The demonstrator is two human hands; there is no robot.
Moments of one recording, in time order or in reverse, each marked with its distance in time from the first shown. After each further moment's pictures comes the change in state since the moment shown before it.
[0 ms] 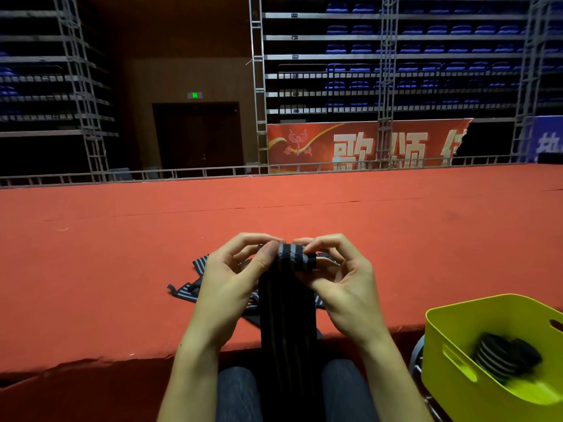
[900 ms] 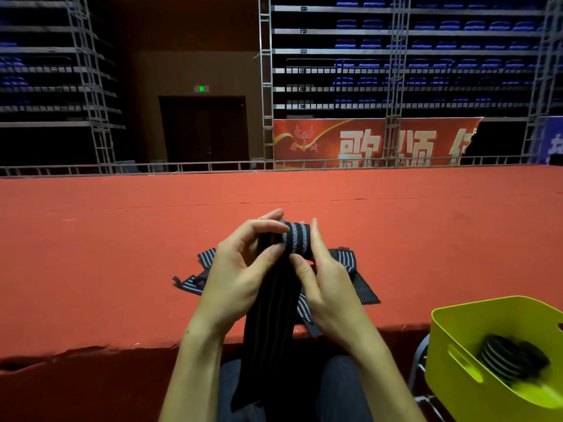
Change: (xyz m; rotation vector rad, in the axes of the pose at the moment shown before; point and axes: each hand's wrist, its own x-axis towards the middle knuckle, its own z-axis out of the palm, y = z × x) left_hand 0.006 -0.002 -0.005 0.040 -0.078 0.151; right_hand 0.003 0.006 0.020 -0.495 -0.144 0.040
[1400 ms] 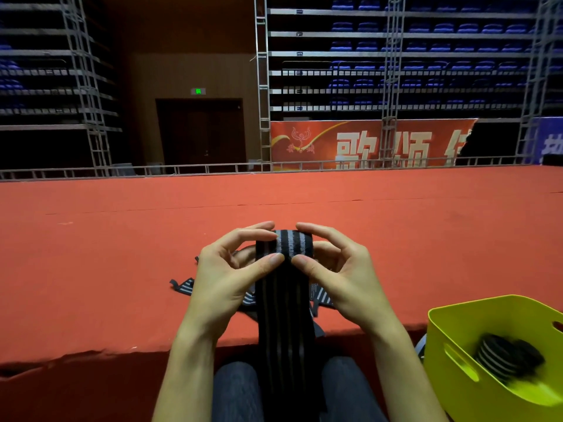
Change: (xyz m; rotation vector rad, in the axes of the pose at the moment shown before) left_hand -0.004 -0.003 -0.008 -0.135 0.068 -0.085; right_hand 0.008 0.008 -0.029 0.346 -0.013 0.018
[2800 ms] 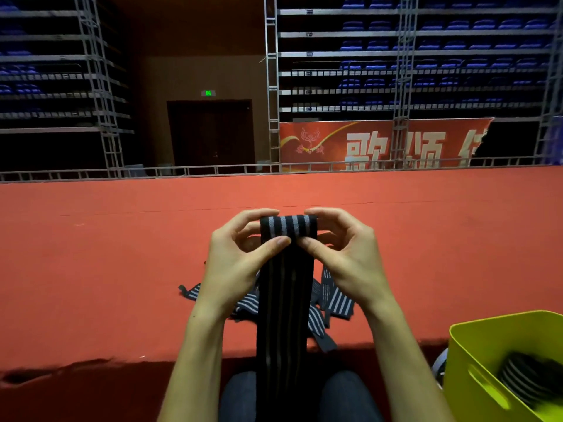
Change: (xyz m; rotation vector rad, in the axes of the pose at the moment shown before) left_hand 0.048 0.003 -0.009 0.211 0.040 0.077; right_hand 0.063 0.008 0.008 -0.006 0.101 -0.123
